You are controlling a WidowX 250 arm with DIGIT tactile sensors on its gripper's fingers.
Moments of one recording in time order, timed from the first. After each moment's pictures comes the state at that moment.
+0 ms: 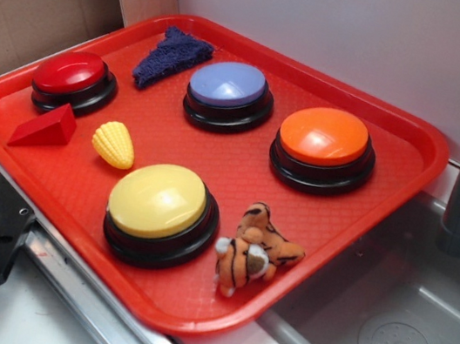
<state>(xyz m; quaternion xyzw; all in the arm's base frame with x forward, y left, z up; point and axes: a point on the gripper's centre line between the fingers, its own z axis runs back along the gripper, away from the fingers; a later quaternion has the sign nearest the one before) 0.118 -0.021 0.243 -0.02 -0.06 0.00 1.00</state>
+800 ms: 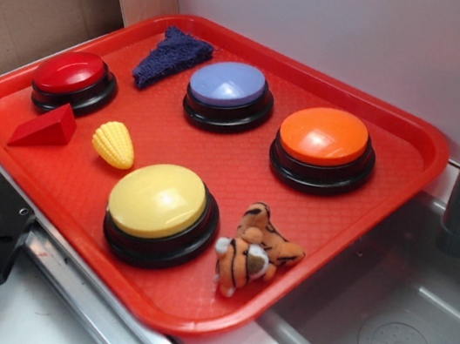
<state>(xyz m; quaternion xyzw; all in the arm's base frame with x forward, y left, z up) 0.141 0.010 0.211 0.06 -0.04 -0.25 0.96</state>
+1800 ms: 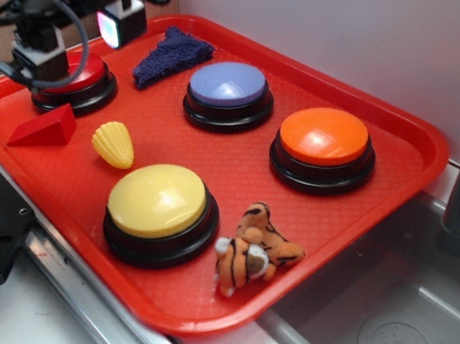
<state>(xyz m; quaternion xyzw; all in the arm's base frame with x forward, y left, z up) 0.171 0.011 0.095 0.08 0.04 -0.65 0.76</state>
